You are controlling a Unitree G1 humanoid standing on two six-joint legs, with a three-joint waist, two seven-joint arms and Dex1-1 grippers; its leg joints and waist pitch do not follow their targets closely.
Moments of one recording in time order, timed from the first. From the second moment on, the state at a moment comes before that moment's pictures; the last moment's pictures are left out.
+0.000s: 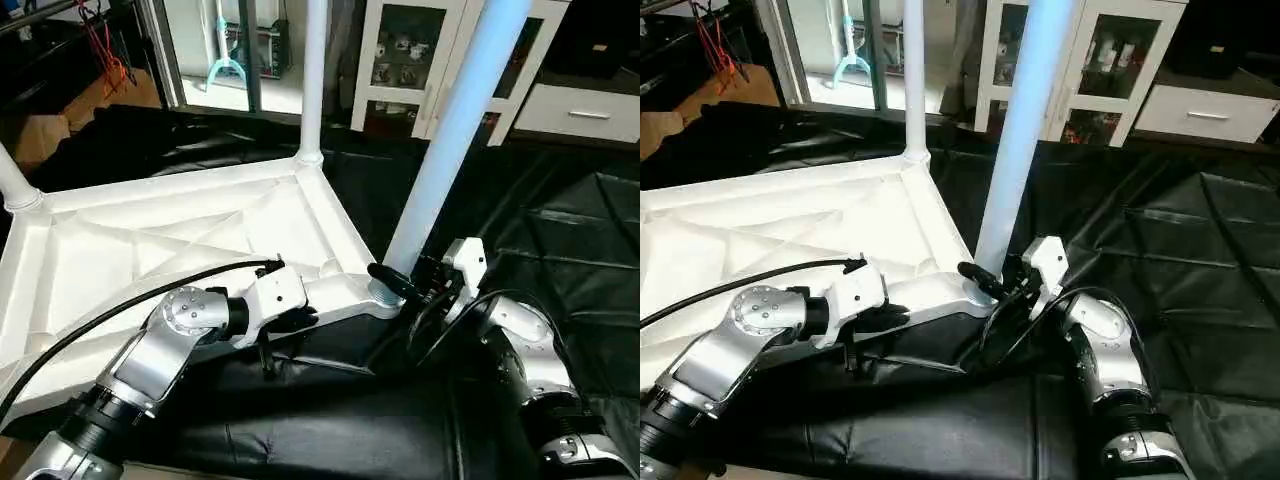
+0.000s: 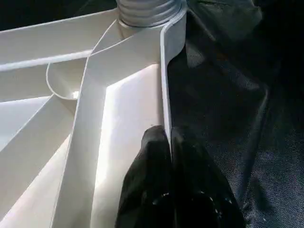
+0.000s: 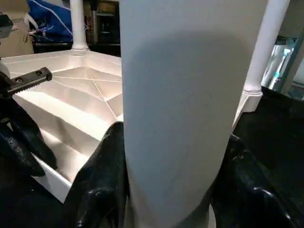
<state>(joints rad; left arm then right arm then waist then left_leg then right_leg) -0.36 0.48 -0.38 0.11 0.00 0.25 -0.92 -0.40 -0.26 0.01 0.68 0.28 -0.34 0.98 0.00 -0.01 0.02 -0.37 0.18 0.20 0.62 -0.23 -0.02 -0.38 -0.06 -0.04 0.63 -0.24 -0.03</state>
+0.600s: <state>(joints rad) -0.38 0.48 -0.38 0.14 0.01 0.25 -0.93 -0.38 -0.22 -0.05 0.69 0.39 -0.23 0.98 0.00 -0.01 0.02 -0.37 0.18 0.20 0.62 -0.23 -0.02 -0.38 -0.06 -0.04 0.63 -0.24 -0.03</state>
